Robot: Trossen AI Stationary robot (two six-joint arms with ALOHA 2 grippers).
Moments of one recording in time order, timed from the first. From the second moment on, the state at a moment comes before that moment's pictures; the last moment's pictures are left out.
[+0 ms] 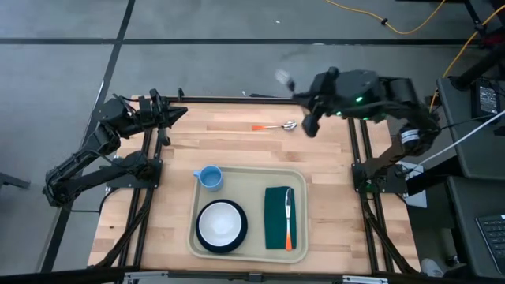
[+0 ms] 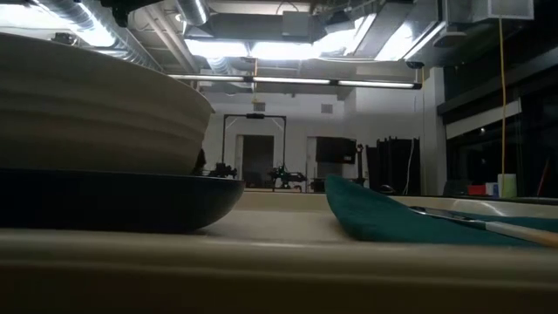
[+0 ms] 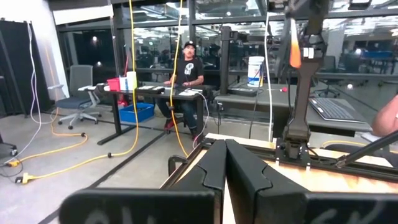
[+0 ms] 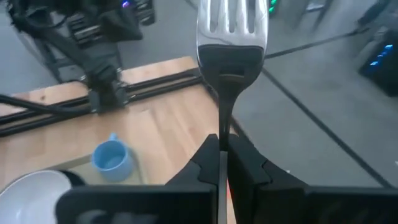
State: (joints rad) left arm 0.68 0.44 0.67 -0.16 0.32 -0.04; right arm 0.02 1.61 2.34 -1.26 0.45 0.18
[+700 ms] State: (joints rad) left arm 0.68 0.44 0.67 -0.15 0.32 -0.07; right arm -0.19 1.31 2.27 -1.33 0.42 0.07
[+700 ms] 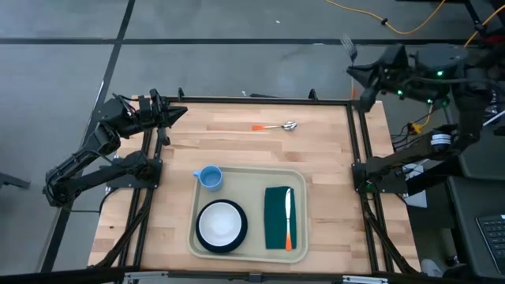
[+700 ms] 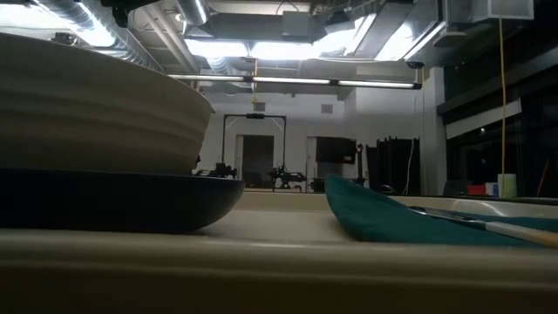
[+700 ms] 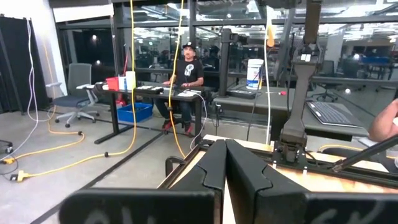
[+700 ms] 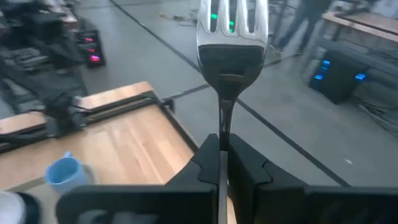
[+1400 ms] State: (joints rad) left arm 0.68 0.46 0.67 -0.11 0.45 -0.14; right arm -0.19 1.10 1.12 -0.05 0.01 0.27
